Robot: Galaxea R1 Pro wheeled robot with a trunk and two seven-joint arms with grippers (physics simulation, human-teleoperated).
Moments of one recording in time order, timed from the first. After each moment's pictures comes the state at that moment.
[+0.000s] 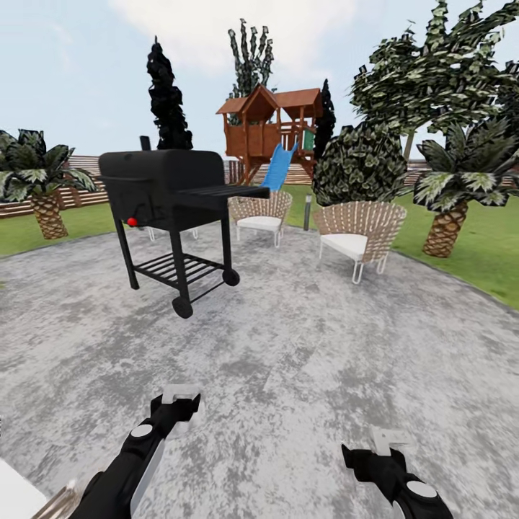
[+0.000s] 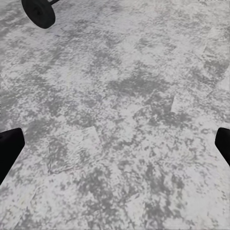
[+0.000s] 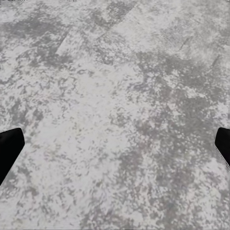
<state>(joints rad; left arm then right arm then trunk) -0.39 0.00 -0.03 -0.90 0.01 0.19 0.00 0.00 0.00 -0.03 -1.49 0.00 0.59 0.00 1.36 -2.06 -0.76</state>
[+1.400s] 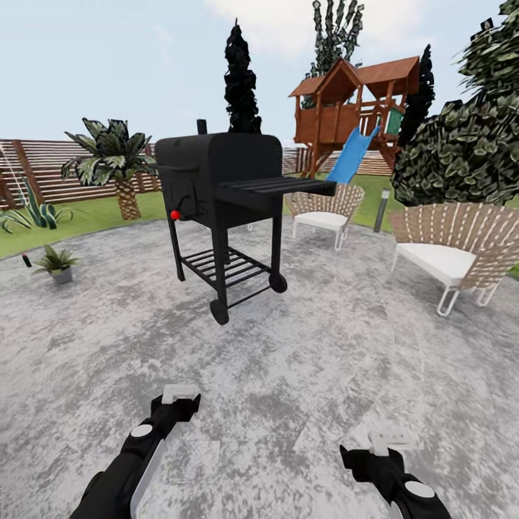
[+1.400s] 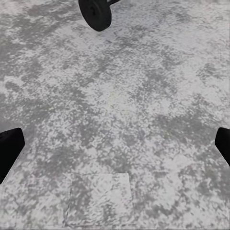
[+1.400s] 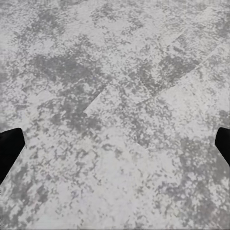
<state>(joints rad) -0.39 0.00 -0.03 -0.90 0.01 0.19 -0.01 0.00 0.00 -0.02 -1.49 0.00 0.59 0.00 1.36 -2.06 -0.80</state>
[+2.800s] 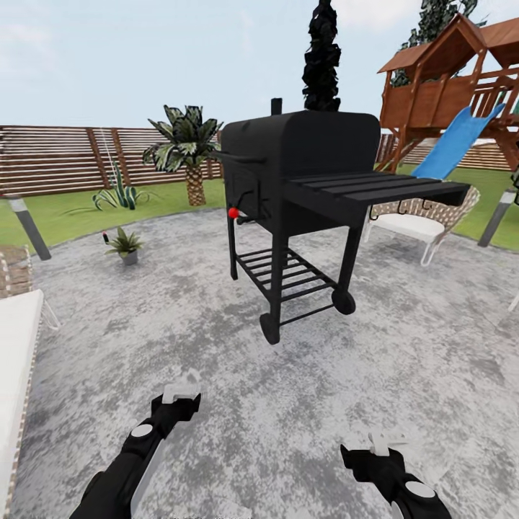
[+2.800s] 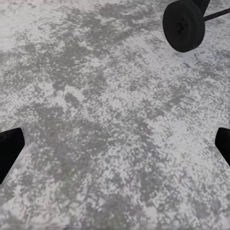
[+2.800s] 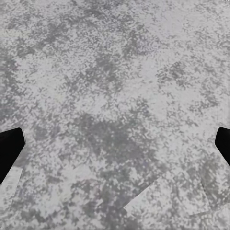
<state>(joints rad) -0.39 0.00 -0.03 -0.91 0.01 0.19 -0.01 0.00 0.00 -0.02 -1.49 0.00 0.59 -0.01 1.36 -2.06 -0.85</state>
